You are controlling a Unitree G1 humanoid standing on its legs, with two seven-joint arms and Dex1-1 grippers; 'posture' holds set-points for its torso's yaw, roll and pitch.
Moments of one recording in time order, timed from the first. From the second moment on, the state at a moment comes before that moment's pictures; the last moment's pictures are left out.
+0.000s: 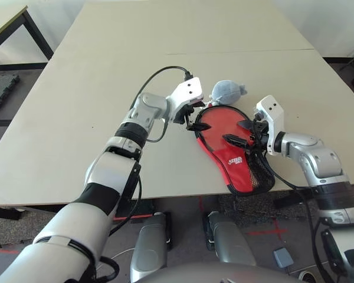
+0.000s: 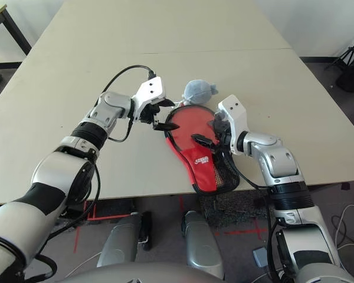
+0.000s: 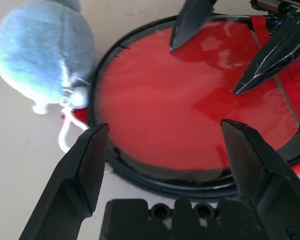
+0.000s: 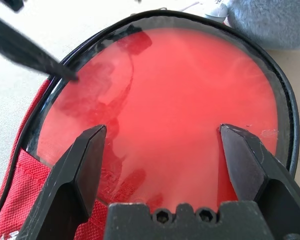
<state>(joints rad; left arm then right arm) -1.03 0.13 -0.18 1.00 0.17 -0.05 -1.11 -0.43 -0.51 0.06 0.12 0.25 0.63 0.78</state>
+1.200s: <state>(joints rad) -1.01 0.10 -0.29 1.00 0.17 -0.09 -1.04 -0.94 -0.48 -0.05 0.72 0.19 0.36 0.72</state>
